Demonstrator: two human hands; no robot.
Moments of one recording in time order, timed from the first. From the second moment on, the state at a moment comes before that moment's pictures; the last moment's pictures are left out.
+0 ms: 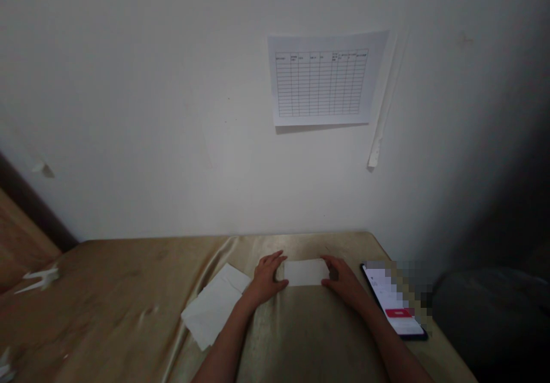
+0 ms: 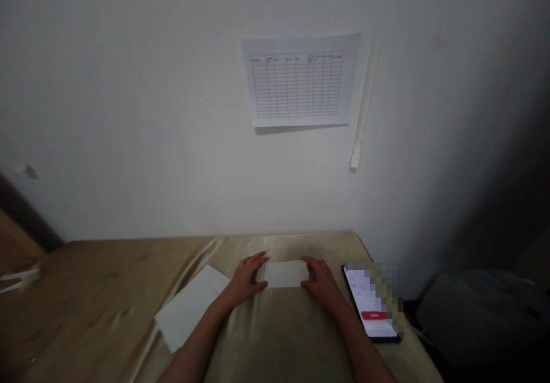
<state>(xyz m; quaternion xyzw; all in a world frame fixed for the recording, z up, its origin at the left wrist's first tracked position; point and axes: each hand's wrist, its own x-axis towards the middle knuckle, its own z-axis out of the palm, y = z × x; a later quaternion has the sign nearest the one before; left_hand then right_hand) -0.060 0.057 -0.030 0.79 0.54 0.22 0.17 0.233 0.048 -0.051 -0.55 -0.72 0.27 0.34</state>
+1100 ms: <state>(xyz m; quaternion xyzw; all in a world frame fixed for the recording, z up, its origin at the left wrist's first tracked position) -0.060 0.055 -0.025 0.85 0.46 0.19 0.18 0.240 0.042 -0.040 -0.49 -0.79 0.27 0.27</state>
